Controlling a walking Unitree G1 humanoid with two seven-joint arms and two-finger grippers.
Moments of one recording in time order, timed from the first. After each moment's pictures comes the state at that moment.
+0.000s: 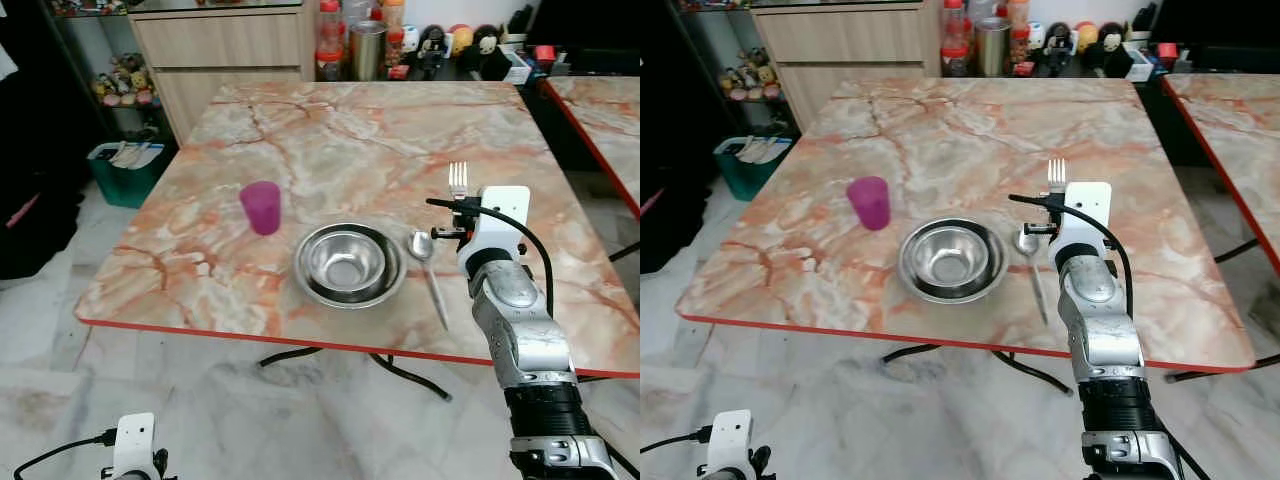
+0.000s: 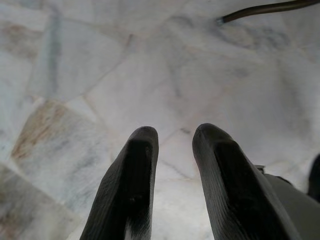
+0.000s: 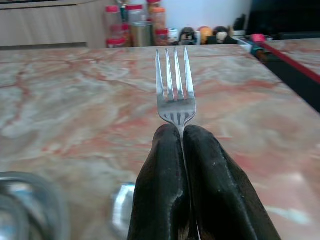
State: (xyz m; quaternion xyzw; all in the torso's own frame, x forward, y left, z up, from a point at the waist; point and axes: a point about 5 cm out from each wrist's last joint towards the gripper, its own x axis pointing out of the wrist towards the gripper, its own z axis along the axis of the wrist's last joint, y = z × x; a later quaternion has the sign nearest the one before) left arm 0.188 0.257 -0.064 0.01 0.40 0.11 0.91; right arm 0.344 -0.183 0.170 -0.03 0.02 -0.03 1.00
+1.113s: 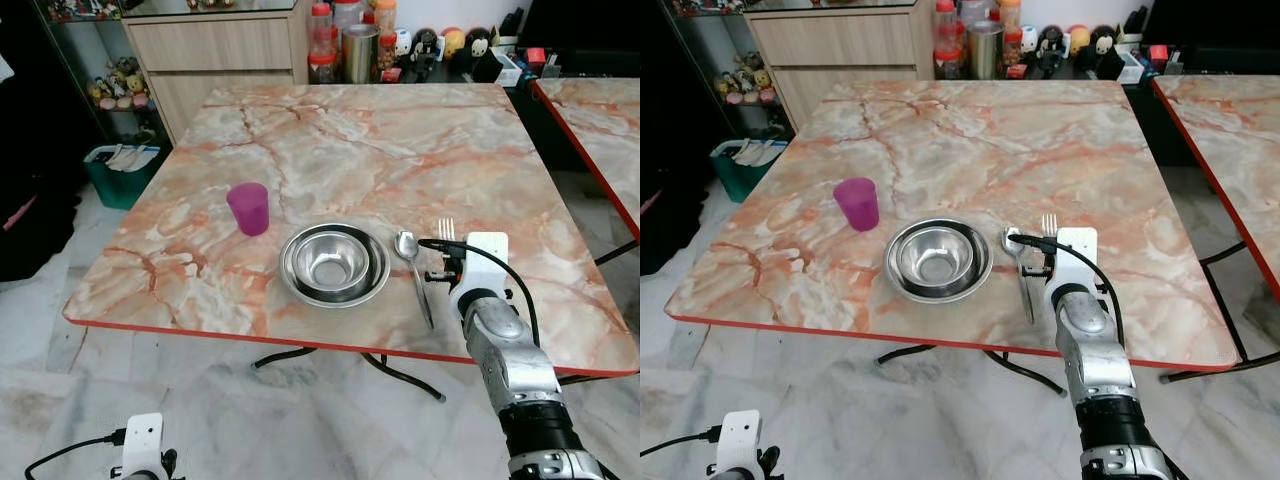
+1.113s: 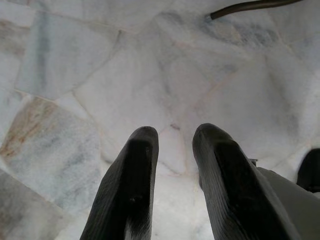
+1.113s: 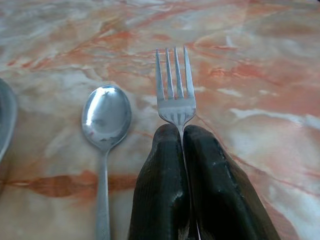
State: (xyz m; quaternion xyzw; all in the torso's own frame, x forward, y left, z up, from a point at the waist) left arm 0.187 0.245 -0.068 0.00 0.41 0.09 0.91; right arm 0.337 -0.190 0.108 -0.02 0.14 -0.03 0.99
